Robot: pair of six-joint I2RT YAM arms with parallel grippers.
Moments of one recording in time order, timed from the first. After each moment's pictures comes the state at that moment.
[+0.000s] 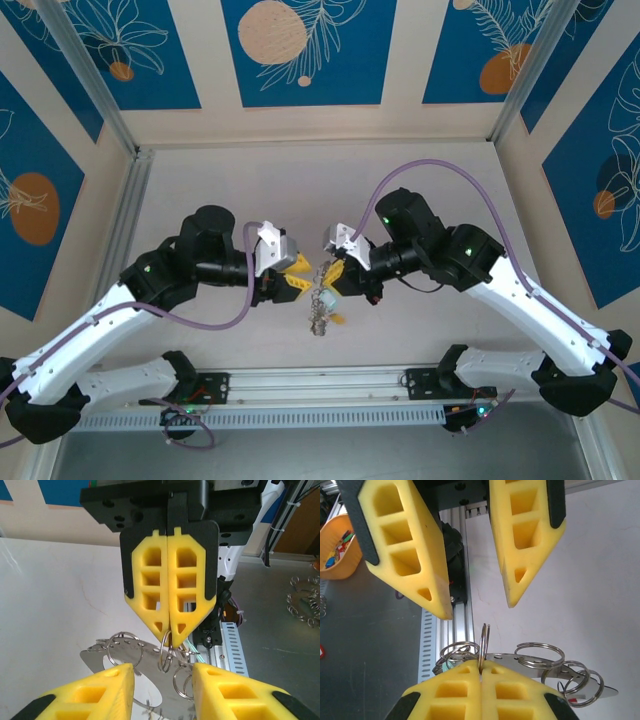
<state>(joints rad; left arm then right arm) -0.87 0.98 1.17 -0.62 0.61 0.22 0.88 1.12 1.37 -0.99 -0.58 -0.24</state>
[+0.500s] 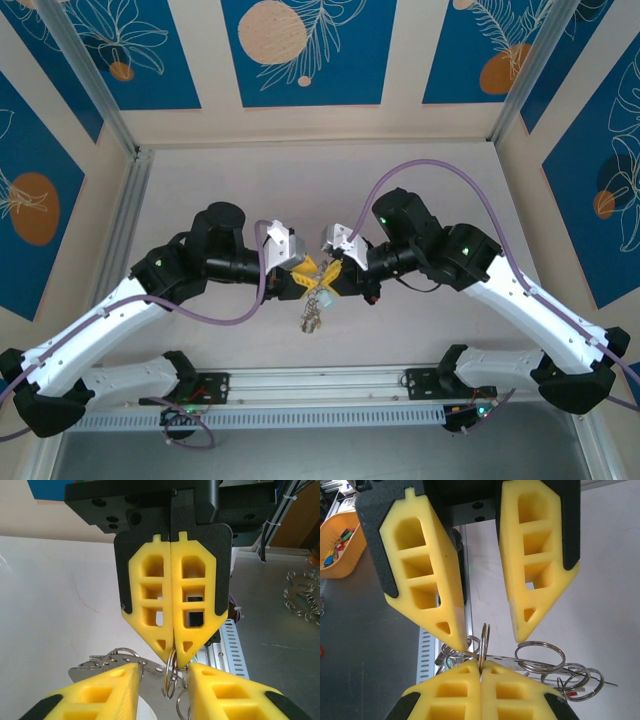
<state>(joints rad) -0.87 1.03 1.17 -0.61 0.64 0.24 0.89 1.13 1.37 -0.97 -0.58 -0.24</state>
